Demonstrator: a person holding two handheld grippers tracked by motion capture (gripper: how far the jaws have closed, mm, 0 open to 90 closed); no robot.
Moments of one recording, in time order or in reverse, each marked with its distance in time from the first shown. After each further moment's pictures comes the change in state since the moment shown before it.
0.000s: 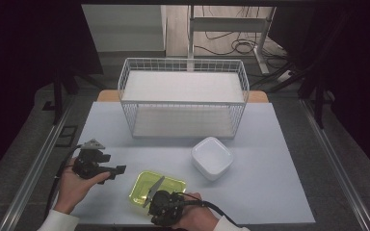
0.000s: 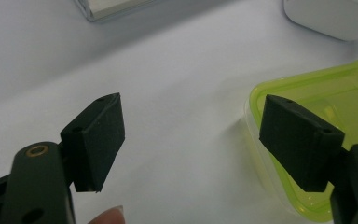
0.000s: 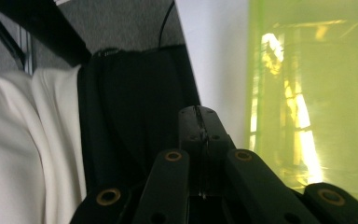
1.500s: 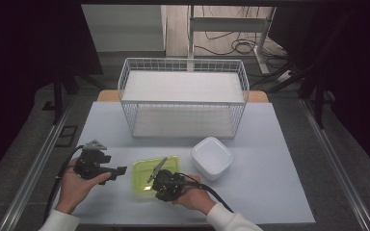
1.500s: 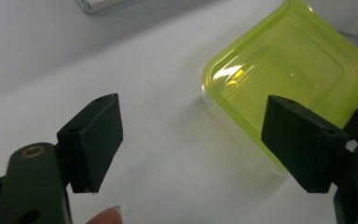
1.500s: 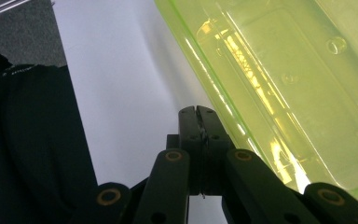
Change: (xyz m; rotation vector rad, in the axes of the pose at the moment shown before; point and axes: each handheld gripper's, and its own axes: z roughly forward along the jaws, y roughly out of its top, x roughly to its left) left arm 0.001 -0.001 0.005 0.025 0.002 0.006; right arm -0.063 0.008 0.016 -0.020 -0.132 0.074
